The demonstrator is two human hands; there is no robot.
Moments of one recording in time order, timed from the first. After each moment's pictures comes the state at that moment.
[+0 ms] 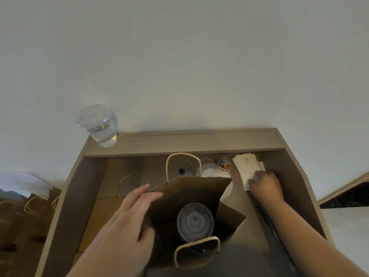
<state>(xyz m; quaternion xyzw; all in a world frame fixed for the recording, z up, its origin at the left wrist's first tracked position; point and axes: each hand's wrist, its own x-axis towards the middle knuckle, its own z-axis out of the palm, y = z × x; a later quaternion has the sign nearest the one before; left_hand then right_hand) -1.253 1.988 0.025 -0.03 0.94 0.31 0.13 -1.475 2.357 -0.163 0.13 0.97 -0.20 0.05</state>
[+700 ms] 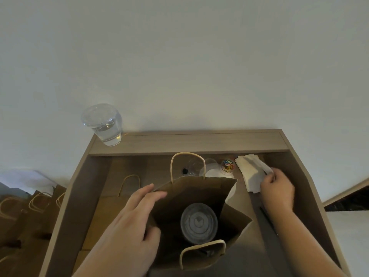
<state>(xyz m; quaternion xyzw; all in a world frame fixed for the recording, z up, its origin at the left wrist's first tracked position) -1.251 1.988 0.022 -0.03 0.94 0.32 0.11 -1.436 2.343 -0.130 0.22 0.88 -0.41 -0.10</state>
